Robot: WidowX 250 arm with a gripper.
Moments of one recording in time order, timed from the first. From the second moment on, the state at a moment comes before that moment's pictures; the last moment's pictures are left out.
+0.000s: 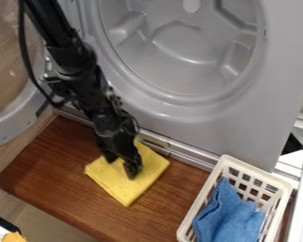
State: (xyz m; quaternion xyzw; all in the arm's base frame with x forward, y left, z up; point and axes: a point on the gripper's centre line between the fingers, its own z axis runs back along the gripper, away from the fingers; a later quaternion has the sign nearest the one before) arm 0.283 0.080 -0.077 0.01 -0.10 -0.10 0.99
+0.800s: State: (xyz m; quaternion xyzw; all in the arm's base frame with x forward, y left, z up) arm 0.261 0.108 -0.074 0.01 -0.09 -0.06 0.99
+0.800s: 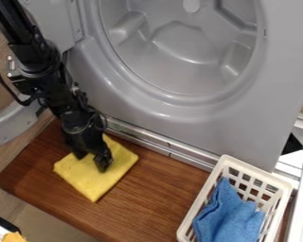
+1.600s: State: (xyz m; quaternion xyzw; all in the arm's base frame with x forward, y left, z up) arm 0.247 0.090 -0.003 -0.02 -0.18 -0.10 0.98
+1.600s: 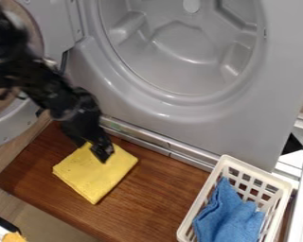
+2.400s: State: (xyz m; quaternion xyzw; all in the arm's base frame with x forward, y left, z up) arm 0.246 0.089 -0.003 -0.02 -0.18 -0.10 0.98
